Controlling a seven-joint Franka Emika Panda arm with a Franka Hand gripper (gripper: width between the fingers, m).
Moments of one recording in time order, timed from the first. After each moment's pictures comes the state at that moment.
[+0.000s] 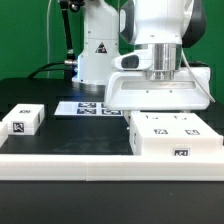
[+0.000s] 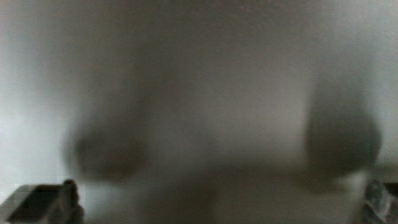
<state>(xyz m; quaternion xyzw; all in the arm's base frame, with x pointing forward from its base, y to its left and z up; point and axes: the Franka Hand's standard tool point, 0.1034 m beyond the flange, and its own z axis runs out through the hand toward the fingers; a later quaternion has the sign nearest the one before) 0.490 0.084 0.006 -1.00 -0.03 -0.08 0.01</state>
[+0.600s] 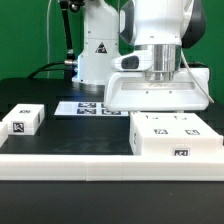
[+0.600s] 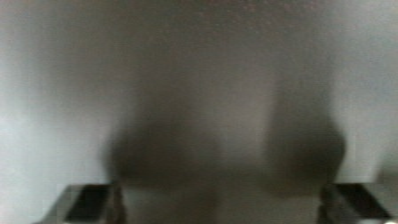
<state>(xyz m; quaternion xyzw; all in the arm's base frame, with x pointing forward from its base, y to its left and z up) 0.487 0.082 0.004 -1.00 -0.04 -0.08 0.00</state>
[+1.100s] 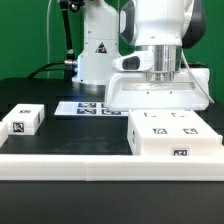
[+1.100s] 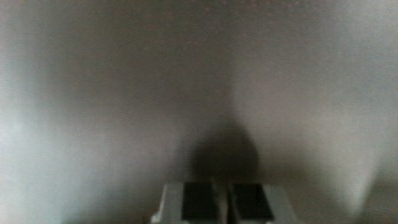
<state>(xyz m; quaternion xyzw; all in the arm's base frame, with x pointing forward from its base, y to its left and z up) 0.486 0.084 0.004 -1.00 -0.04 -0.08 0.00</state>
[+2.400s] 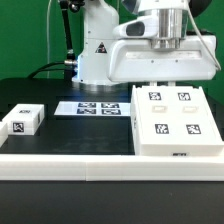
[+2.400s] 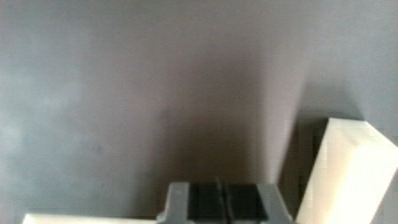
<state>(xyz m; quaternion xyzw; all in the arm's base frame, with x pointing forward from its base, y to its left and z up) 0.501 0.085 0.071 -1.00 -0.06 -0.06 0.01</state>
